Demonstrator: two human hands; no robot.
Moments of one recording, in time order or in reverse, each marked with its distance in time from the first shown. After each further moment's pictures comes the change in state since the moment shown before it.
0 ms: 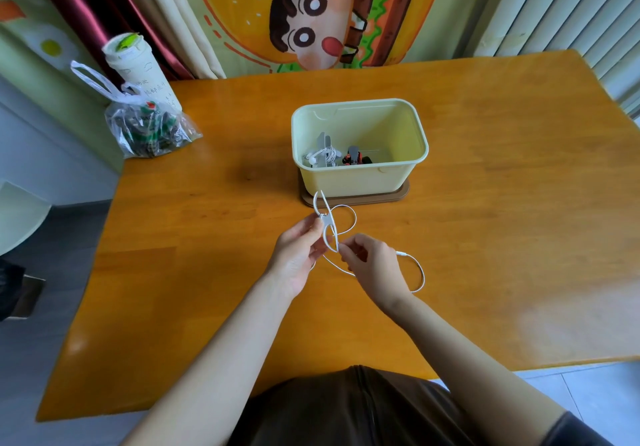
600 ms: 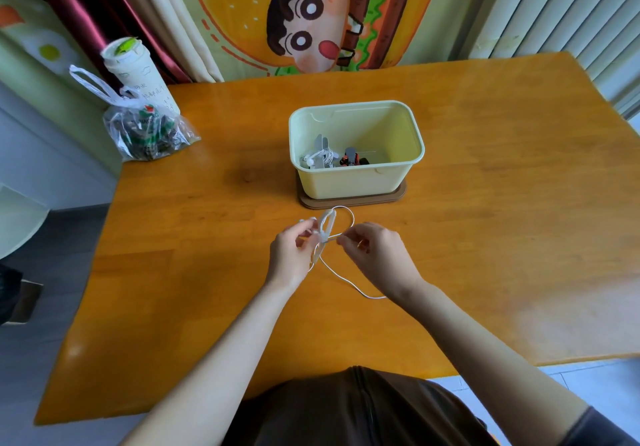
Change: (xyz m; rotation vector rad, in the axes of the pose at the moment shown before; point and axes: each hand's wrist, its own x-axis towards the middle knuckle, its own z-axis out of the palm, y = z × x) left_hand 0.010 -0.013 -0.017 0.867 0.148 0.457; right_hand 0.007 -0.011 -0.021 -0.267 0.022 -0.200
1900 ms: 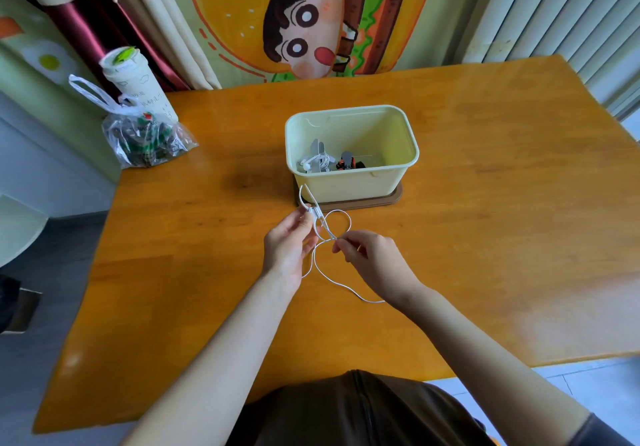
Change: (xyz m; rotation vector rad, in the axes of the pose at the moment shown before) left_hand 0.000 0.031 0.001 -0.789 0.058 -0.371; right_hand -0.005 -0.003 -0.004 0.099 -0.102 0.028
